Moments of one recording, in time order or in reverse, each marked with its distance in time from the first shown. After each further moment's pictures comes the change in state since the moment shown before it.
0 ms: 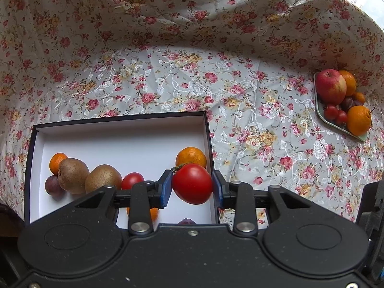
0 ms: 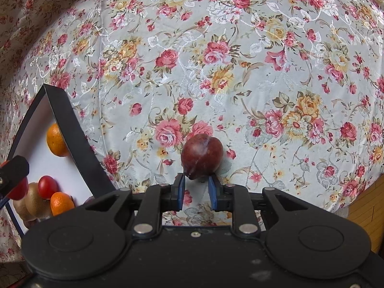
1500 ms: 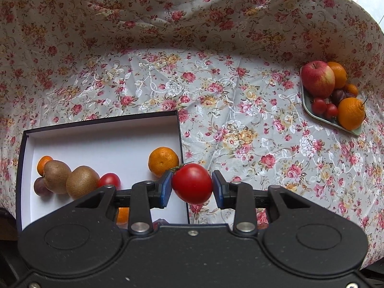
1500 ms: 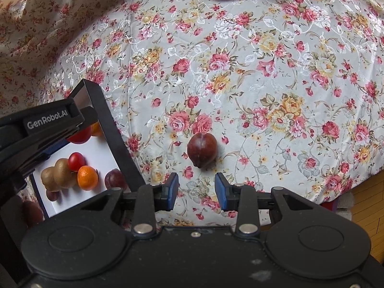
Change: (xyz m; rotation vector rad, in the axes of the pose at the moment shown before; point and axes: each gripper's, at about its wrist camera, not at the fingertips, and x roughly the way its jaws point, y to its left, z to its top) left arm 0.001 -0.039 -0.004 0.036 -0.010 0.006; right arm -0.060 -0.019 -0.029 -0.070 -0.019 0.123
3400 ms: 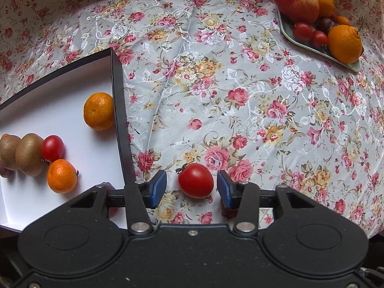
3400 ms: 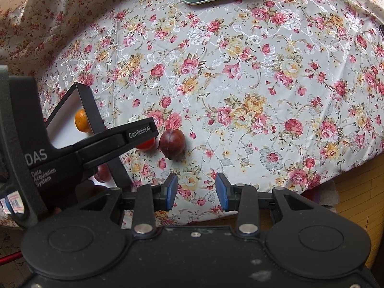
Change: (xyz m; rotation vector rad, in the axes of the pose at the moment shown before) left arm 0.057 -0.061 -0.036 0.117 0.212 -0.020; right arm -0.038 -0.036 -0.009 0.002 0.008 -0.020
